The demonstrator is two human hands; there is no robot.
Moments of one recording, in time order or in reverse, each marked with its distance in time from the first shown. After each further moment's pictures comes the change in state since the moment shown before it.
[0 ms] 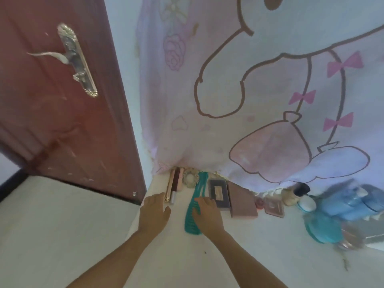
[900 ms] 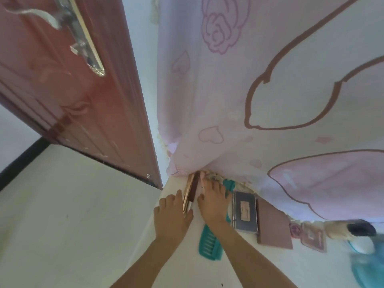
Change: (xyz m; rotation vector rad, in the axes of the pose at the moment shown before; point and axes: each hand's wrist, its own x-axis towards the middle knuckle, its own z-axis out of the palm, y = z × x) left_hand 0.045 0.004 0.022 0.259 0.107 -0.062; right_hand 0.103 -0.031 0.026 -0.131 0.146 0.069
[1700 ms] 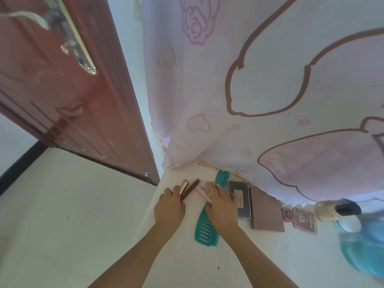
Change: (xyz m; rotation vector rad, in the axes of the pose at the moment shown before) left_hand 0.003 0.008 -0.010 -0.027 -0.227 -0.071; right_hand -0.040 0.039 -0.014 -0.108 0.056 -0.187
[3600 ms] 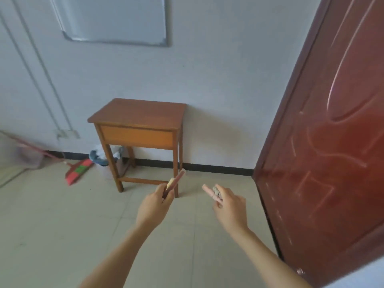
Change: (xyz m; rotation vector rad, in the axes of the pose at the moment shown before) left_hand -0.433 -0.274 -0.072 -0.559 0.966 -0.952; right_hand -0.216 -0.368 -0.013 0.577 0.034 -1.336
